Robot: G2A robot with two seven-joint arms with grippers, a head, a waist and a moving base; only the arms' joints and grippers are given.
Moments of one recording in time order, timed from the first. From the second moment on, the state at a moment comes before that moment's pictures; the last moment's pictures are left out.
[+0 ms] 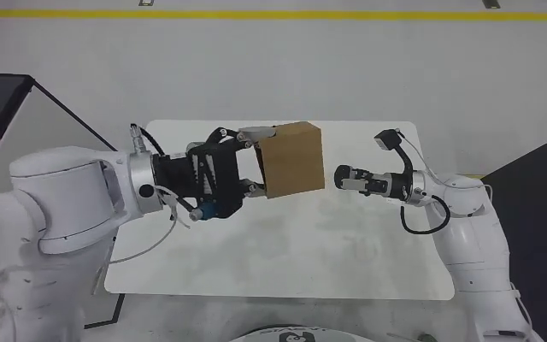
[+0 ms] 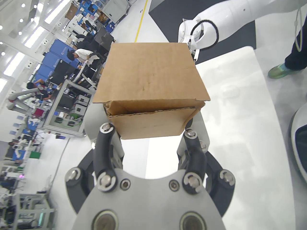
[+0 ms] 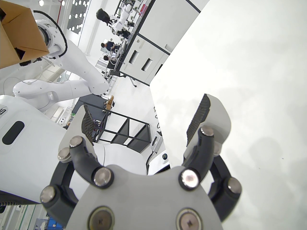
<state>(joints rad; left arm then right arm) 1.07 -0.96 -1.41 -2.35 0.86 -0.95 -0.70 -1.29 -1.13 1.48 -1.53 0.25 -0.48 1.34</state>
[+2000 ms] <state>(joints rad) 1.26 -0.97 -1.37 -2.25 1.41 -0.59 0.38 -1.29 -1.13 1.48 -1.53 0.25 -0.48 1.34</state>
